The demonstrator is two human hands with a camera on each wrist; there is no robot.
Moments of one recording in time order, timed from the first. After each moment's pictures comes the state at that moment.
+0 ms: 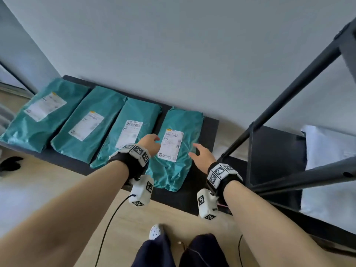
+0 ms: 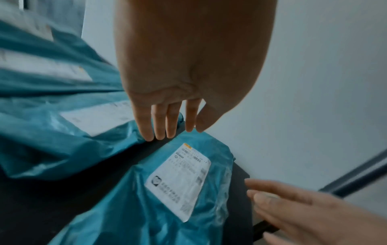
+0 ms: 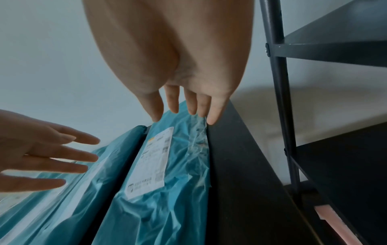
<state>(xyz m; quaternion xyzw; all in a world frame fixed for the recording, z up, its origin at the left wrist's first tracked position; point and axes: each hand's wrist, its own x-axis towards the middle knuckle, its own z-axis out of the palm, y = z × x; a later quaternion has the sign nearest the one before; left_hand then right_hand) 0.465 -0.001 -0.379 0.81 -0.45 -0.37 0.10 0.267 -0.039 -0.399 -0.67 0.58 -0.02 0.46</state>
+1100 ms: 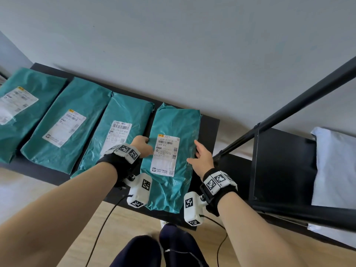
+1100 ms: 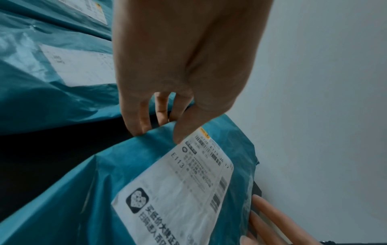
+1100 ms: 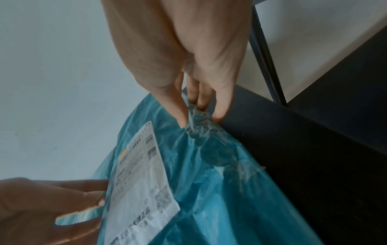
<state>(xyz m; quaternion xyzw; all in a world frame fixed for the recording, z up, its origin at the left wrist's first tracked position) 0.487 -0.051 -0.429 0.81 -0.35 -0.46 0.11 0.280 -0.071 -0.452 -0.48 0.62 -0.19 0.59</state>
